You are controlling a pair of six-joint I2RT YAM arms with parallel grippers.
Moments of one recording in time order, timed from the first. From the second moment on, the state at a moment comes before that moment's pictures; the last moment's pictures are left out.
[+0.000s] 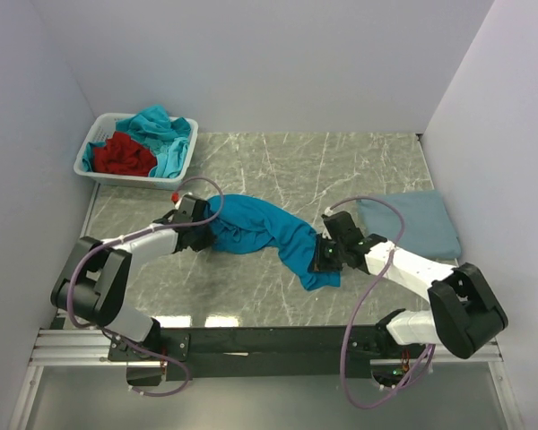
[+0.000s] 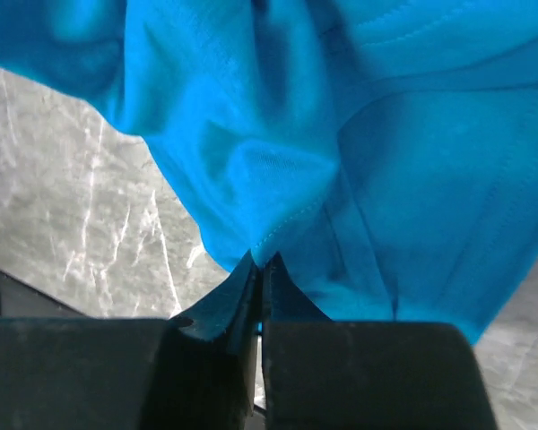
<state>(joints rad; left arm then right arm) -0.39 1.51 0.71 -0.16 -0.06 -0.82 0.53 1.30 0.59 -0.30 -0.20 0.60</state>
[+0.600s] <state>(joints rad) -0.39 0.84 0.91 -0.38 -0.30 -0.79 0.49 0.91 1.06 -0.61 0.30 0.51</state>
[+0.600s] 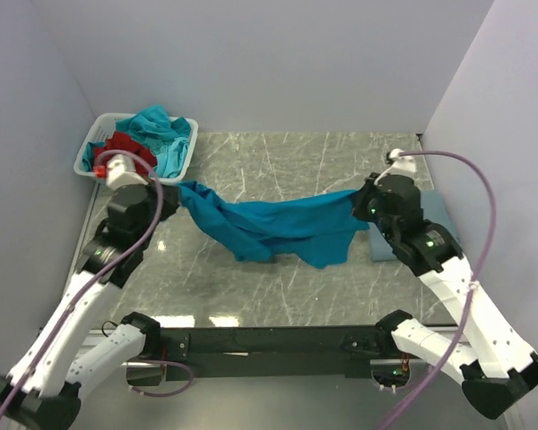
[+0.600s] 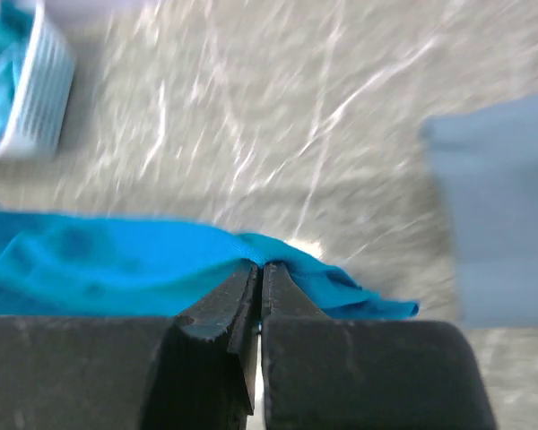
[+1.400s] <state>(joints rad) -0.39 0.50 1.10 -0.49 -0.48 -0.81 0.48 0.64 1.33 -0.76 0.40 0.41</state>
